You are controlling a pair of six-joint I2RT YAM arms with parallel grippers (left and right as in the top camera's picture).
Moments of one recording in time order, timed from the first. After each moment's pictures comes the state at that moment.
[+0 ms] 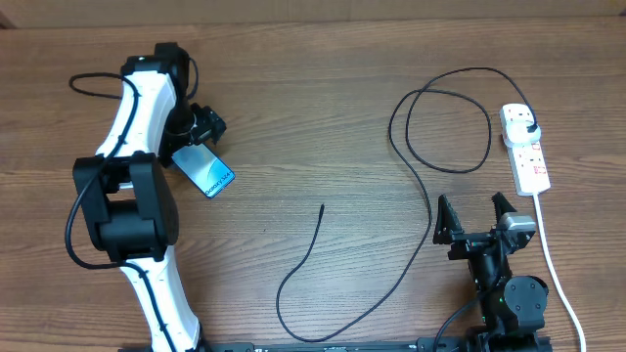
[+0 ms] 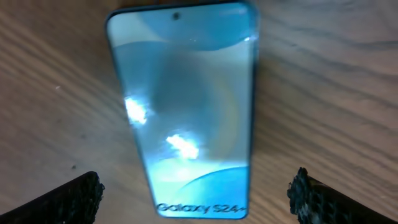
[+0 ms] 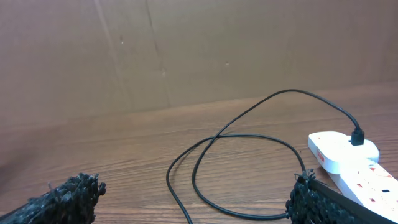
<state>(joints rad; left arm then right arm) 0.04 2.20 1.82 -1.23 -0.03 -0.66 0.08 0.01 0.02 -0.03 -0.01 0.17</state>
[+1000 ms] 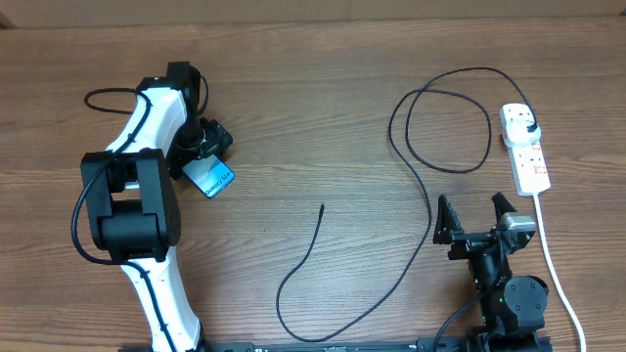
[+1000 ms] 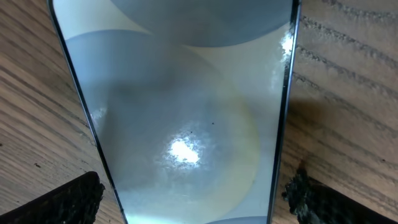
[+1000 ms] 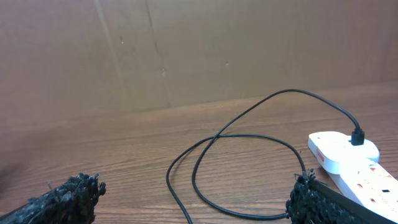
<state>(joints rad) 0.03 2.20 1.64 -1.05 -0.05 -0.69 0.08 0.01 0.02 -0.03 -0.01 0.17</state>
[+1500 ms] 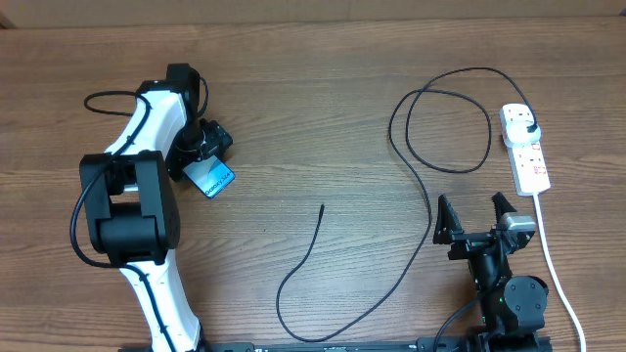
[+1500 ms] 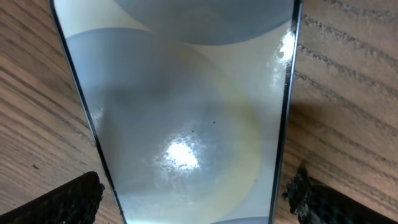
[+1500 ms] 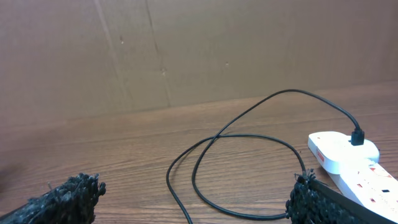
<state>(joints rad) 0.03 2.17 1.60 -1.01 -0.05 -0.69 0.08 0.01 0.02 -0.03 -0.01 0.17</state>
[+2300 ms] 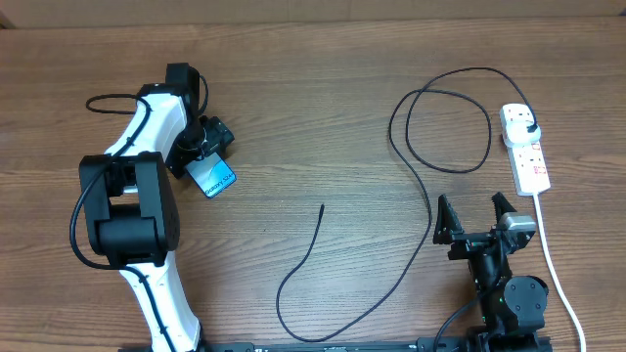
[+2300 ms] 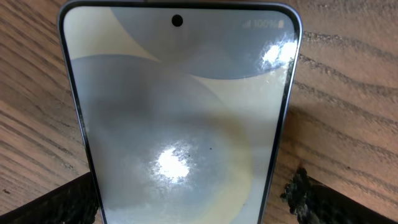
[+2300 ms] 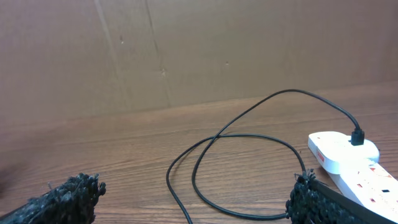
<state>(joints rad) 0.03 2.16 1.57 -0.93 -0.03 -0.67 0.08 0.01 0.02 -0.03 -0.01 0.17</state>
